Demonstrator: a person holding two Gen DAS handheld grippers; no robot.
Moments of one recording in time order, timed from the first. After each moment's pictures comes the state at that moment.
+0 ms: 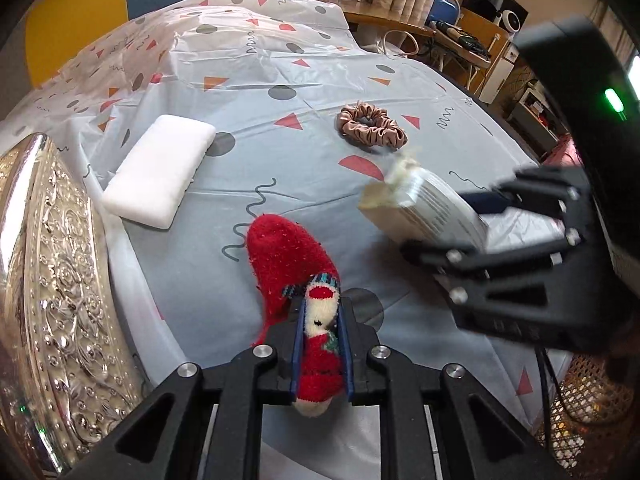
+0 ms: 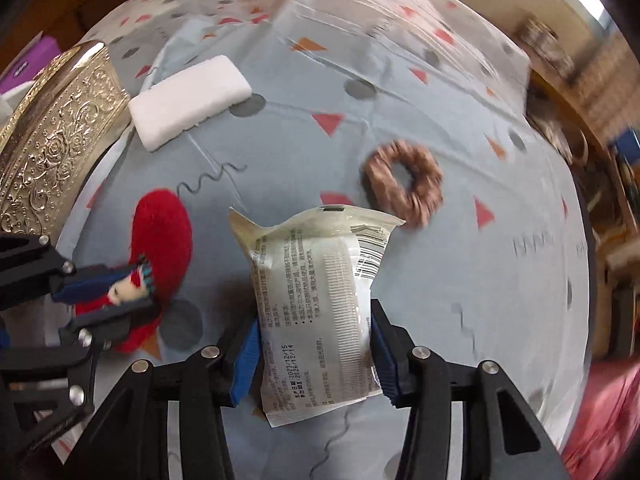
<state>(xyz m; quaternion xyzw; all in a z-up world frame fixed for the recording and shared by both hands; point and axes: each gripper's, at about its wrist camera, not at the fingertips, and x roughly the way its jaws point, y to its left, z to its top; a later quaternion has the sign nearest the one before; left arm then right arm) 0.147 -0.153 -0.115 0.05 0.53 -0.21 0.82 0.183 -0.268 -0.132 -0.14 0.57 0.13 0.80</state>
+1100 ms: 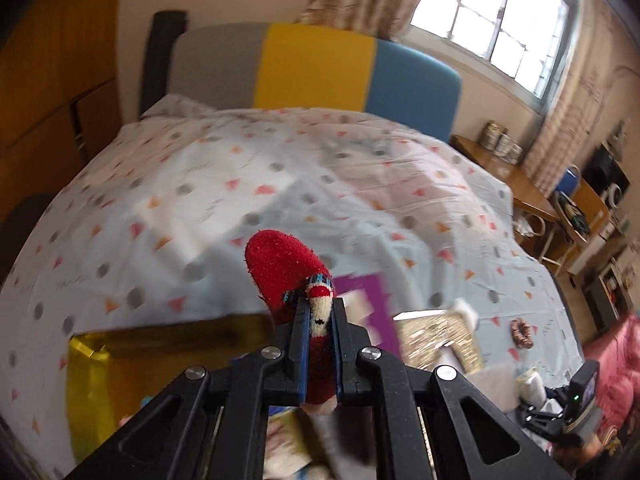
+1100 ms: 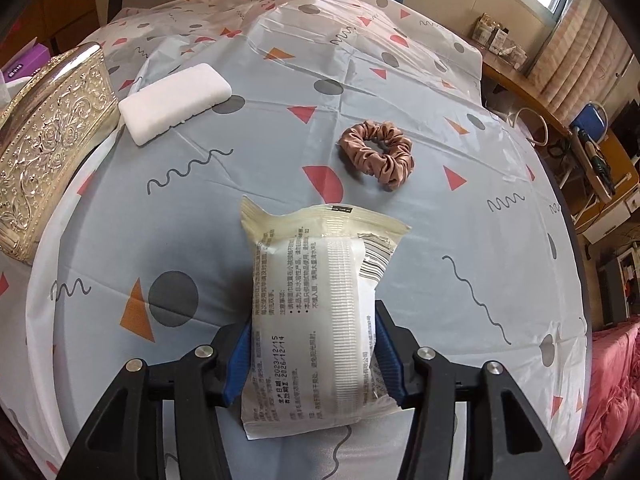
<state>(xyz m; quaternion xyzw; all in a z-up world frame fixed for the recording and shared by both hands) 0.141 0.187 0.043 -0.11 0.40 0.03 0.91 0.151 -0.269 -0.141 -0.12 0.52 0.07 0.84</state>
